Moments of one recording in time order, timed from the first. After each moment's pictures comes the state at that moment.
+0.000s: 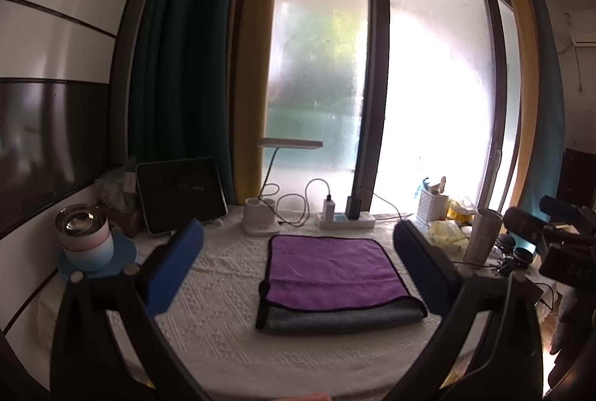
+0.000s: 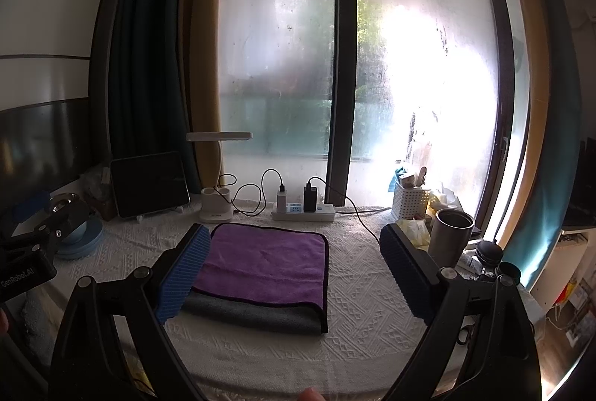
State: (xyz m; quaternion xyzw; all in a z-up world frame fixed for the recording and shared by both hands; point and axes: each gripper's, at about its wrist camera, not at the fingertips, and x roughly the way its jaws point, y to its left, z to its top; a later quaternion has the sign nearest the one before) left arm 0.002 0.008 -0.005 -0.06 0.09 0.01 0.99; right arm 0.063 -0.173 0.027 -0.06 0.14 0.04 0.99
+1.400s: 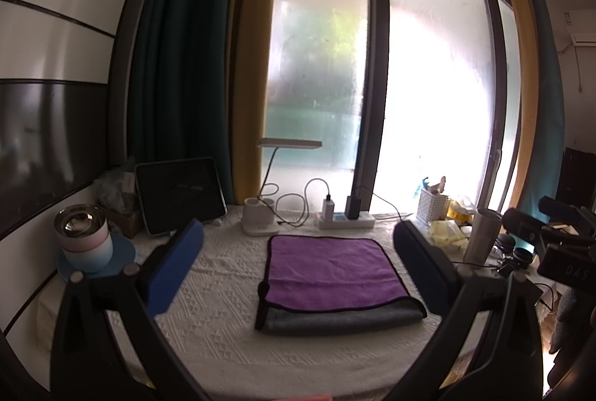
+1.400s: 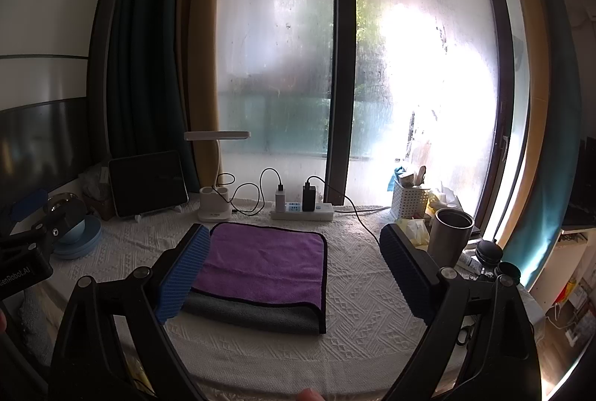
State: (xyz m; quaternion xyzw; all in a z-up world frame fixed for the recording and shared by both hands) left arm 0.001 0.008 -0.005 -0.06 0.09 0.01 0.99; right arm 0.064 -0.174 0.026 -0.06 0.14 0.04 0.99
